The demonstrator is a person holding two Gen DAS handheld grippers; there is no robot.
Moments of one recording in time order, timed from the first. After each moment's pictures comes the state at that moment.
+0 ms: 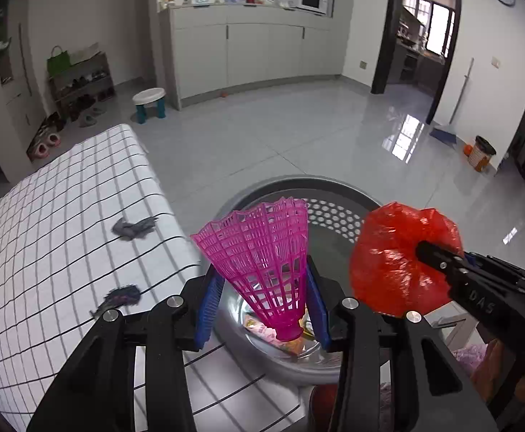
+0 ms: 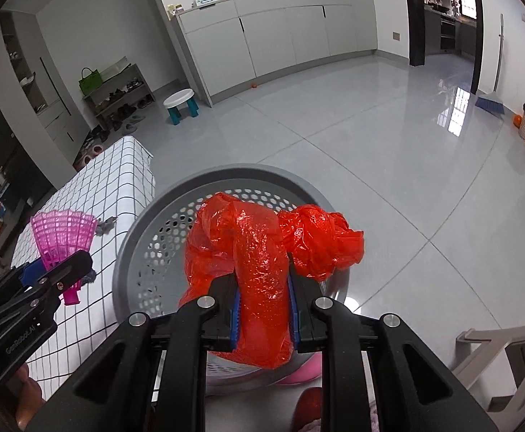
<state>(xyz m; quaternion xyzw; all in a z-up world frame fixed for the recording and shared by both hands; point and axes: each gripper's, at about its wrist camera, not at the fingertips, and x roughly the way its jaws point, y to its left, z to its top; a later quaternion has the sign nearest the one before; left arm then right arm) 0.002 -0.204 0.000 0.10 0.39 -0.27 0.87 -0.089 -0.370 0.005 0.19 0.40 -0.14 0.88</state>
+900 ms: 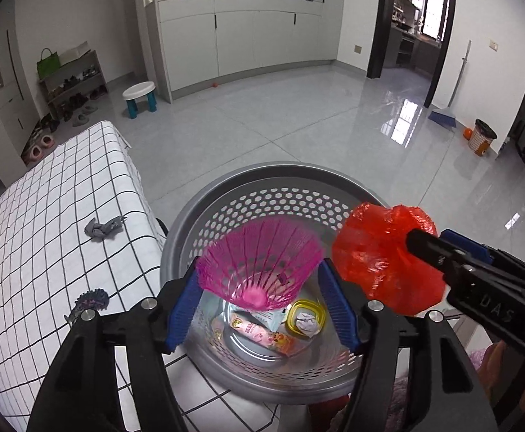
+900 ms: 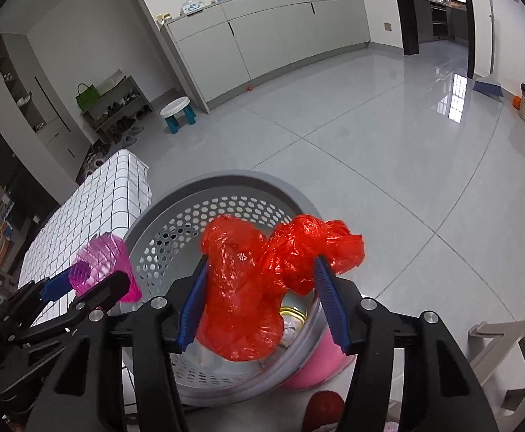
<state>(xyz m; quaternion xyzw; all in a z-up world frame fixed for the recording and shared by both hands) 0.001 -0.238 -0.016 0.13 0.41 -0.27 0.86 -0.096 -0.399 -0.002 0.23 0.39 -0.14 0.88</state>
